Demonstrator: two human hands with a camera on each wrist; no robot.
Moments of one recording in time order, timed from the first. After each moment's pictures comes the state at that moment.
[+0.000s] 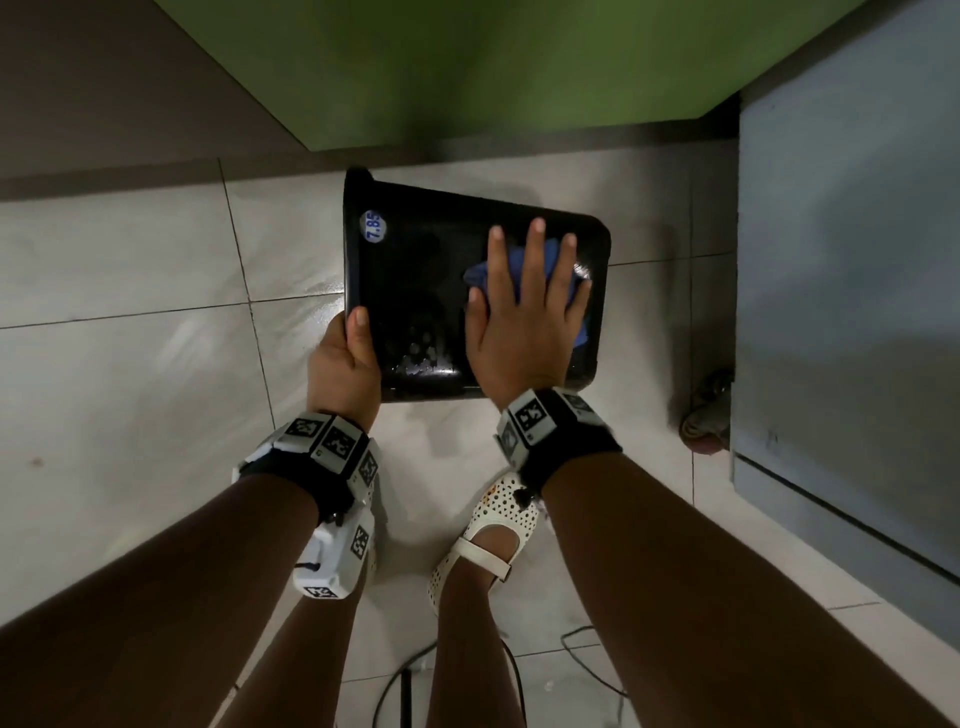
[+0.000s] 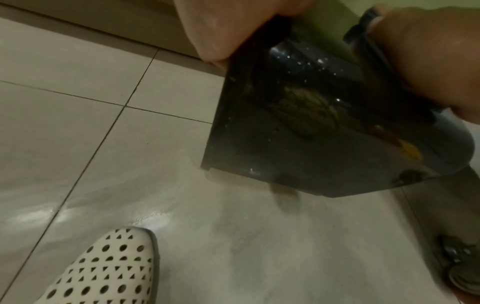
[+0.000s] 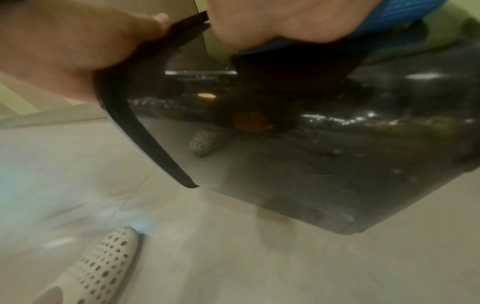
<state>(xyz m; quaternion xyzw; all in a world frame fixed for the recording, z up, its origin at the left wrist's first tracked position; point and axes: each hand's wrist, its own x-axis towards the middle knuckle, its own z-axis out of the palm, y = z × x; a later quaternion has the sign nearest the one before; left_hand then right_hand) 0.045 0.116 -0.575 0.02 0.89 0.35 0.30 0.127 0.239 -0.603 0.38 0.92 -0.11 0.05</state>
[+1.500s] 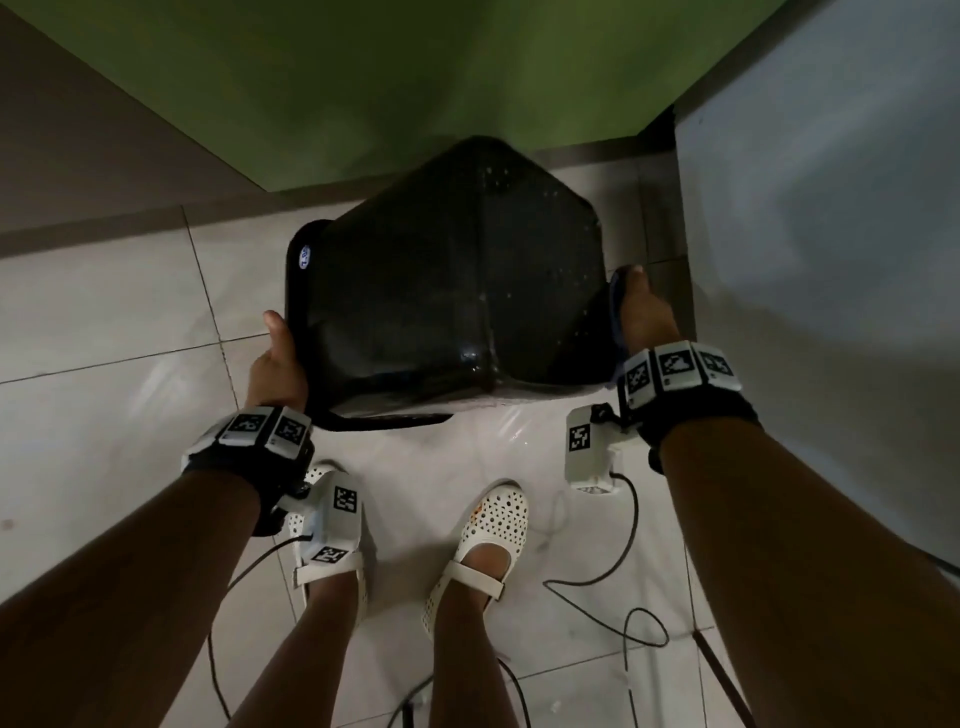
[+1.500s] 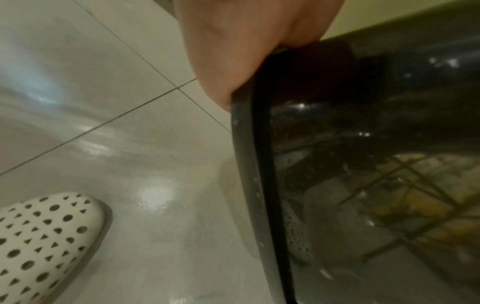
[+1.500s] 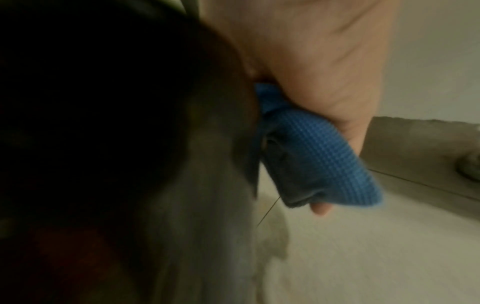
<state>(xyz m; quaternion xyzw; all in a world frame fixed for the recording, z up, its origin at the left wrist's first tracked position) 0.003 0.115 -0.584 -0.16 0.86 0.27 0.40 0.178 0.361 -0.562 0.72 0.47 -0.49 0.11</state>
